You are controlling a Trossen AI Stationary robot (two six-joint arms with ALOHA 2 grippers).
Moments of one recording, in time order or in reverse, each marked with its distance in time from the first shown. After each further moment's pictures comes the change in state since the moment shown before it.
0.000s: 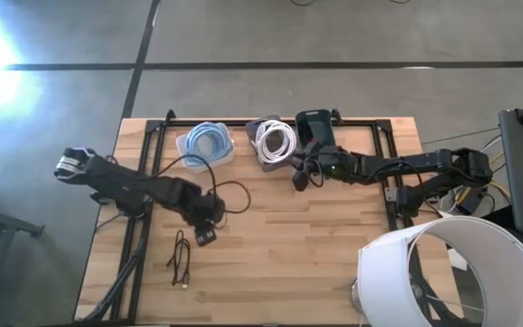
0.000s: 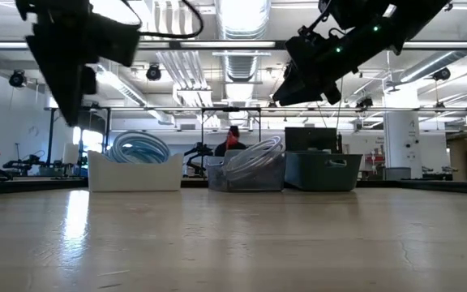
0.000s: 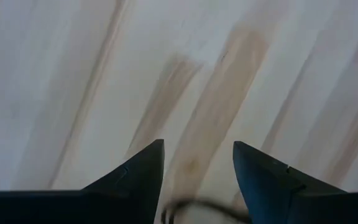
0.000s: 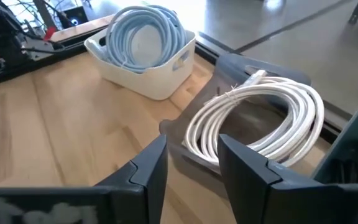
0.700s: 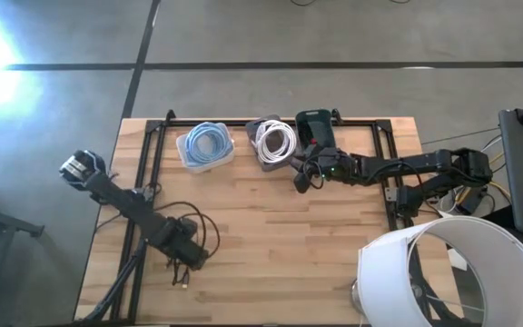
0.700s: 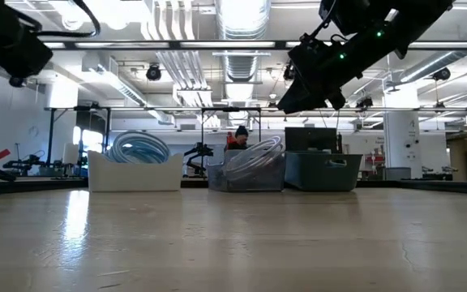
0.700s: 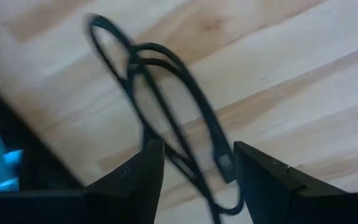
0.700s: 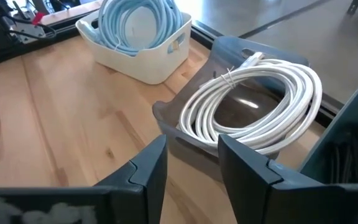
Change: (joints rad) left arm -0.388 0.073 -0.023 -0.094 0.076 -1.056; right arm 0.002 0.001 -0.025 -0.024 0.003 0.006
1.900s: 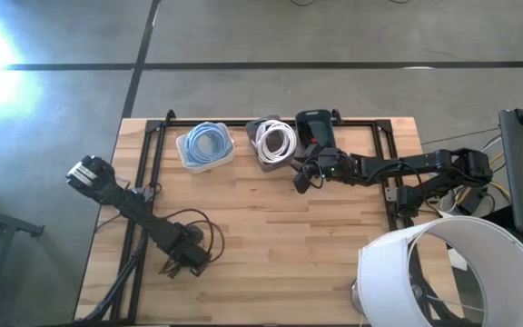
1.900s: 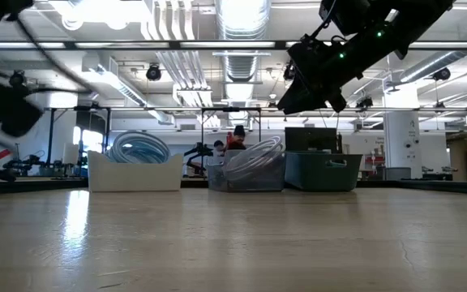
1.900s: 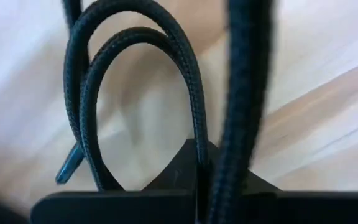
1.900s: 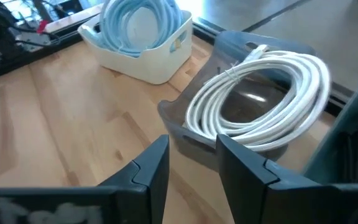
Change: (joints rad) left arm 0.004 0.106 -0.194 0.300 0.085 0.170; right arm 0.002 0.000 -0.003 0.002 -0.014 0.069
